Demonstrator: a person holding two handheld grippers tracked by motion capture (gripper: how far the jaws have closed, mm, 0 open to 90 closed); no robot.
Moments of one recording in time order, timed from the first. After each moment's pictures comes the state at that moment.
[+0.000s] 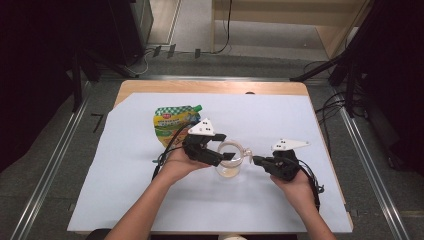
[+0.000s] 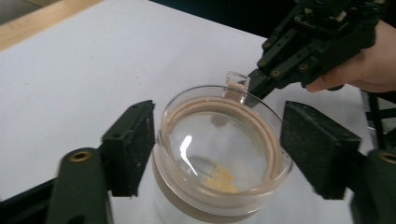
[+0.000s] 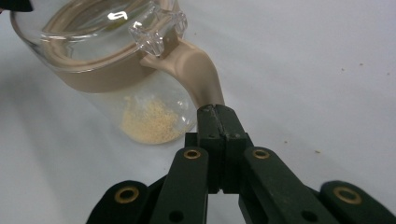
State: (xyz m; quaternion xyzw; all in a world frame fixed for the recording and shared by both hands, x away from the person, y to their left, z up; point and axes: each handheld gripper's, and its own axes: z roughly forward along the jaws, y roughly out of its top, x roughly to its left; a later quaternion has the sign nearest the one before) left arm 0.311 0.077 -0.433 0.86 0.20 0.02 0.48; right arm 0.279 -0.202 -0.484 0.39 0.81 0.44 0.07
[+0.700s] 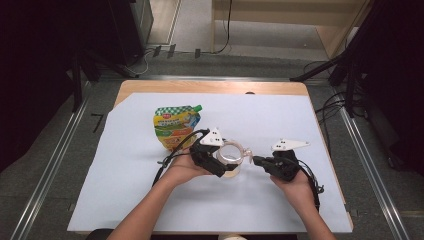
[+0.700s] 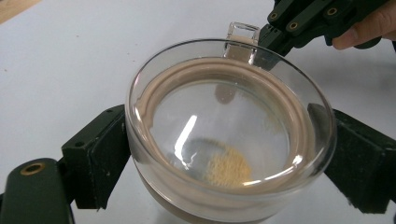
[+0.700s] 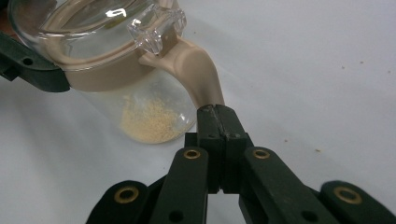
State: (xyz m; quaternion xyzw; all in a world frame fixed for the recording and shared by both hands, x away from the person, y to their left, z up) left arm 0.307 0.060 -0.458 0.88 0.18 0.06 0.43; right arm 0.279 -0.202 -0.484 0.39 0.81 0.44 0.07
